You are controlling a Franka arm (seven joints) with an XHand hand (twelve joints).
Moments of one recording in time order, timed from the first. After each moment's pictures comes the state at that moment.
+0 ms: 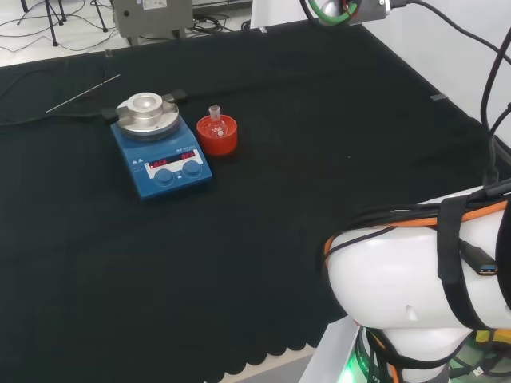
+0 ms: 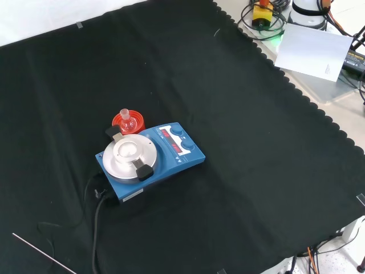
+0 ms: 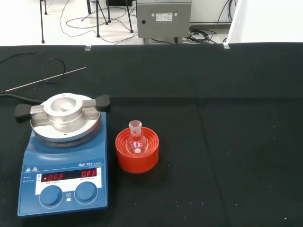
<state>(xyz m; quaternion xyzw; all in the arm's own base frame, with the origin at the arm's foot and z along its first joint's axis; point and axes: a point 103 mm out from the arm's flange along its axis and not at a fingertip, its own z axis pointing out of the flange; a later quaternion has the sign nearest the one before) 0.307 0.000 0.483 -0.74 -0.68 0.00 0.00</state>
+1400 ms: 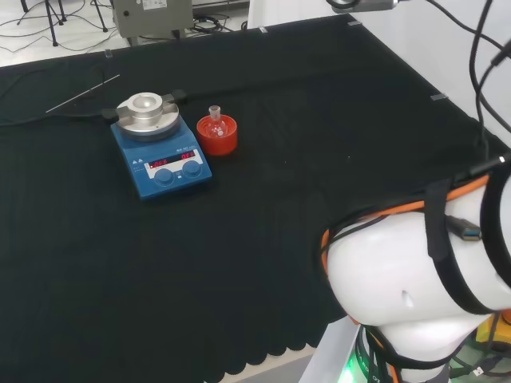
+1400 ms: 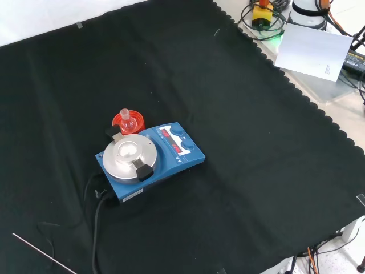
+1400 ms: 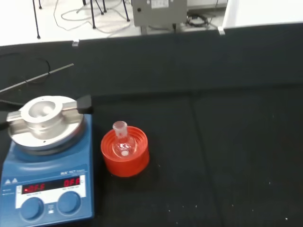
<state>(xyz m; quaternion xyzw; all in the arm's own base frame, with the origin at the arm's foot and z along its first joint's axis) 0.359 -0.051 0.460 -0.74 -0.67 0.00 0.05</state>
